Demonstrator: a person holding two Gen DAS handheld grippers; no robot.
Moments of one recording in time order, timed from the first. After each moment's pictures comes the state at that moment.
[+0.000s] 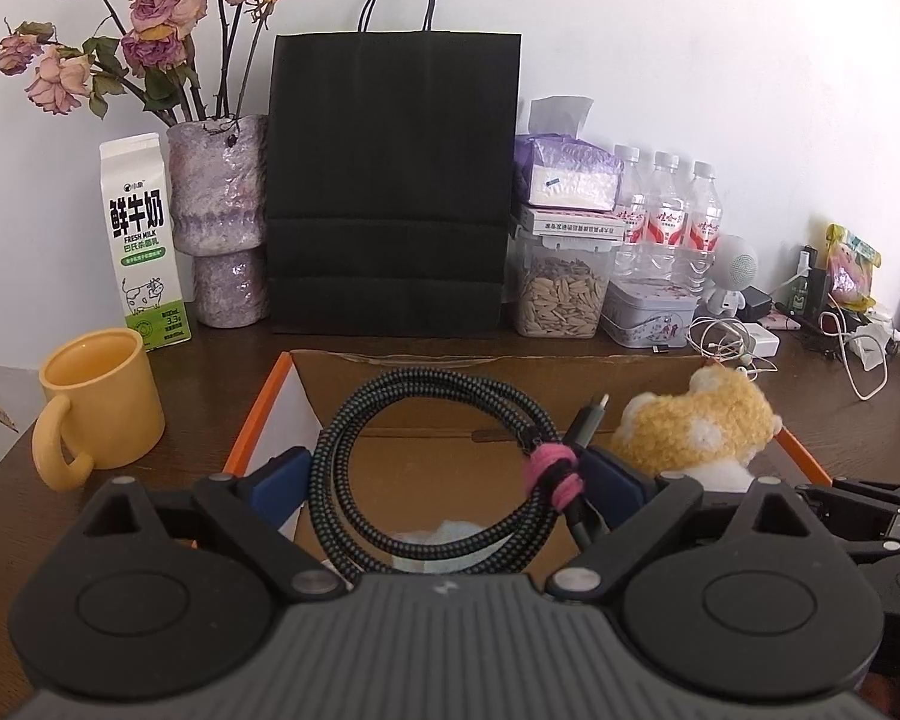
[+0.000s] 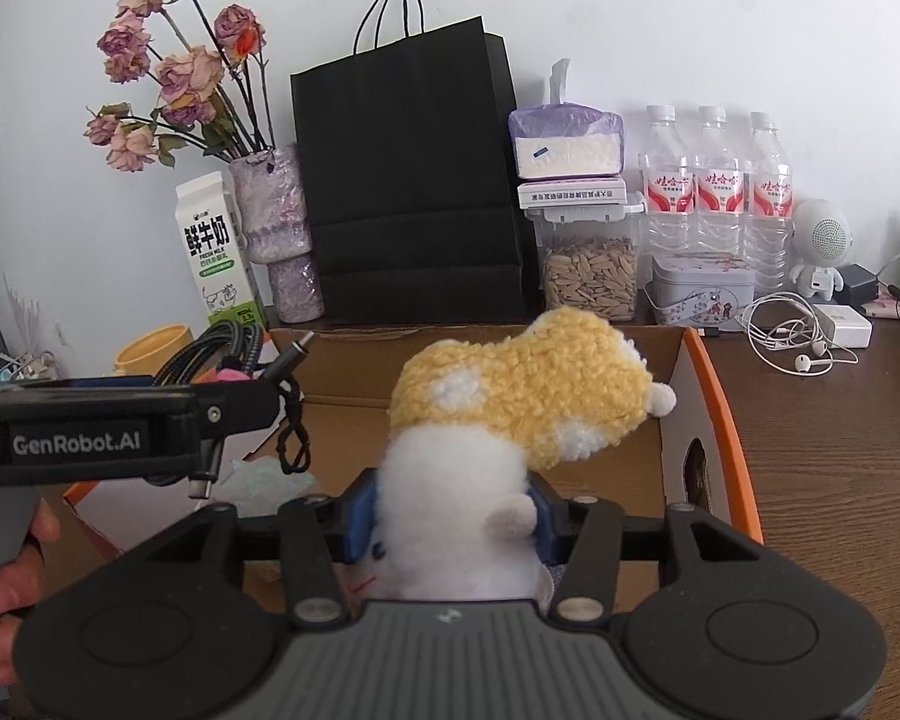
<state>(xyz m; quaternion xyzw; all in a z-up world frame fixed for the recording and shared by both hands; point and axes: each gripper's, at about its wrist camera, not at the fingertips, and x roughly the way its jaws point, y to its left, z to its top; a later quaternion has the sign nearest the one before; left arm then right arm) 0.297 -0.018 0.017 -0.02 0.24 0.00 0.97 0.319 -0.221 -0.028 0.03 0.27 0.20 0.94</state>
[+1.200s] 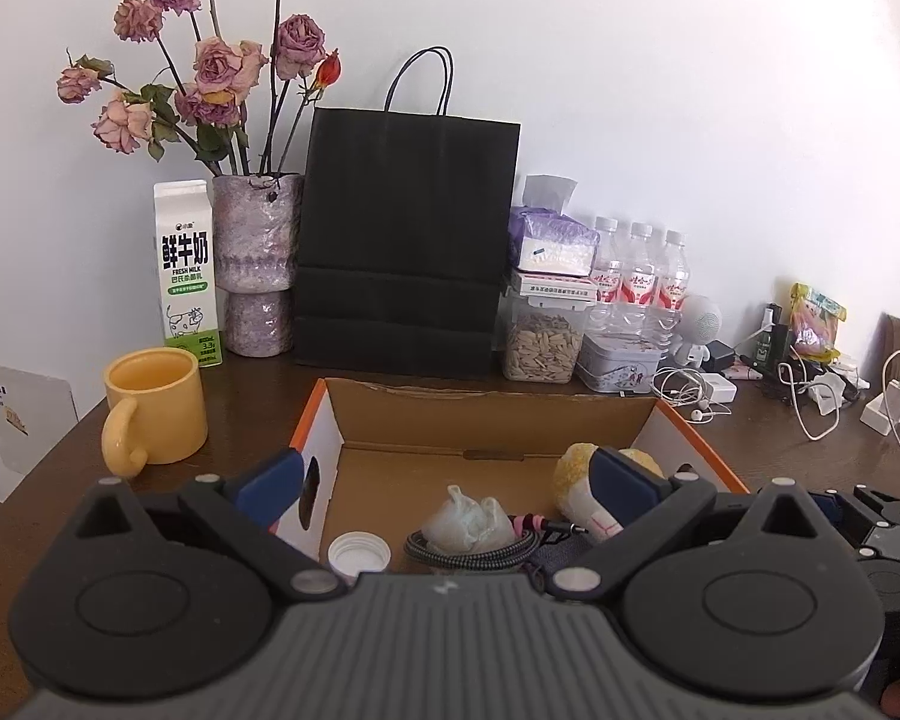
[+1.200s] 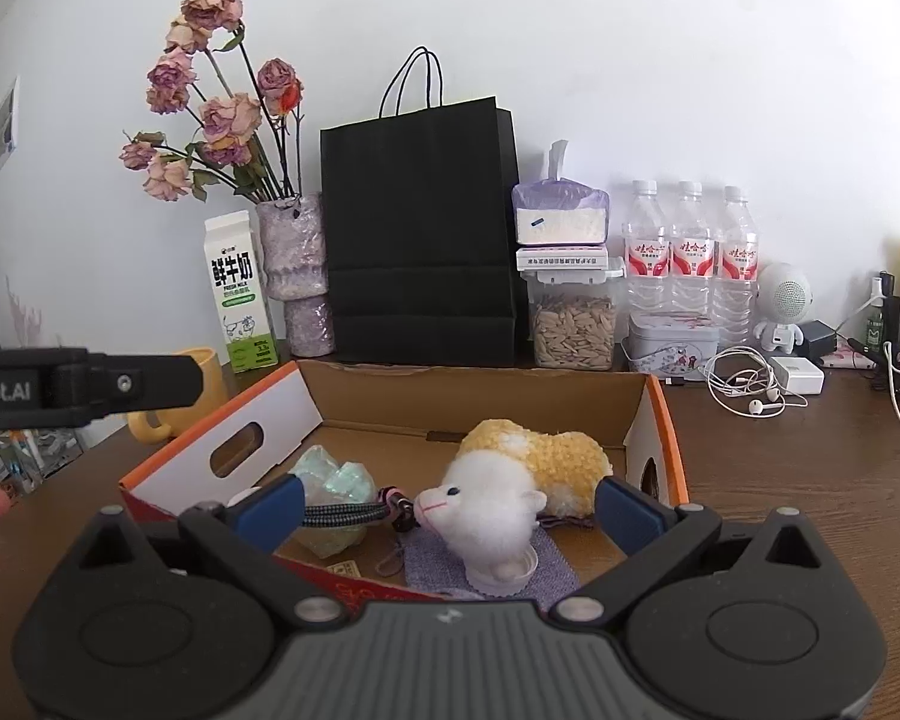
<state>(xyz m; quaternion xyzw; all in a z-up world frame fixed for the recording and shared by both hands) 0.210 -0.005 0.052 -0.04 0.19 -0.01 0.98 0.249 -0.231 -0.003 0.01 0.21 0.19 0.96</state>
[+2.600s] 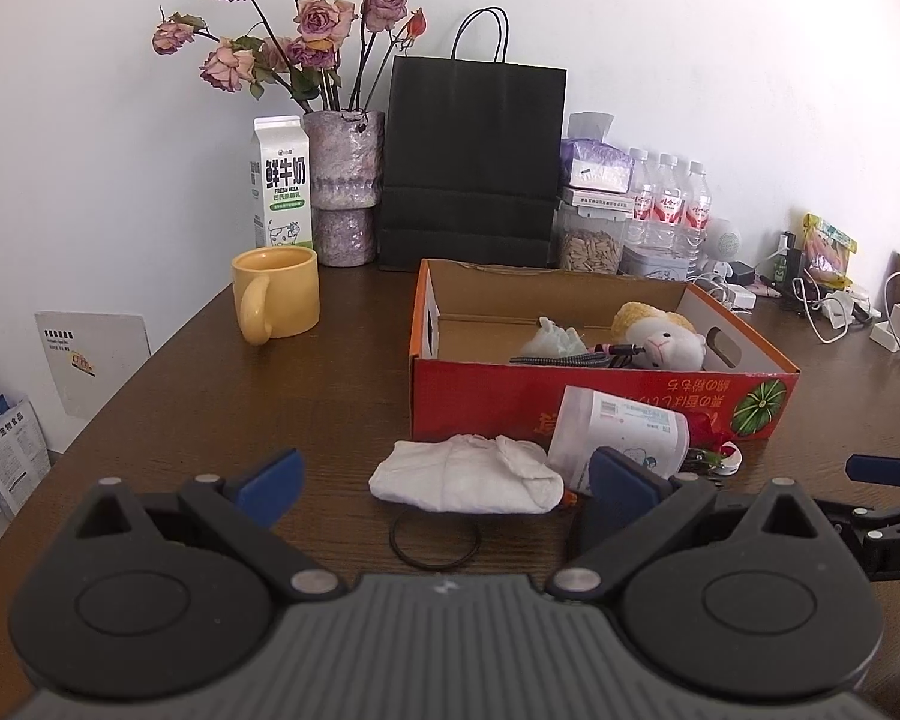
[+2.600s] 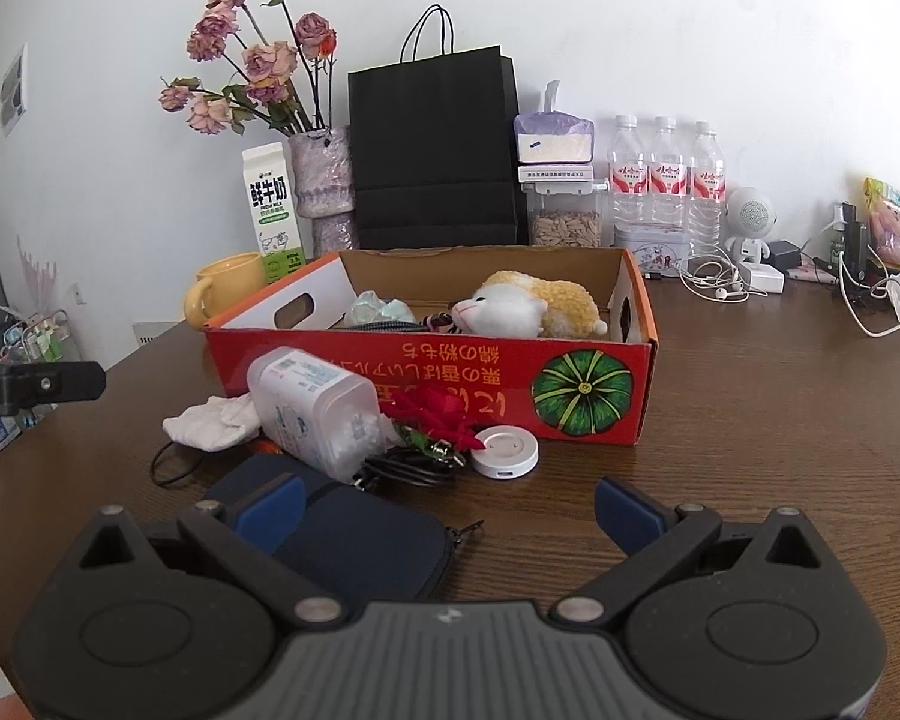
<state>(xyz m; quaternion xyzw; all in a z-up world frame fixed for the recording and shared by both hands) 0.090 0.046 0.017 -0.03 0.24 0.02 0.97 0.130 -0.250 -0.036 0.01 0.26 0.18 0.95</state>
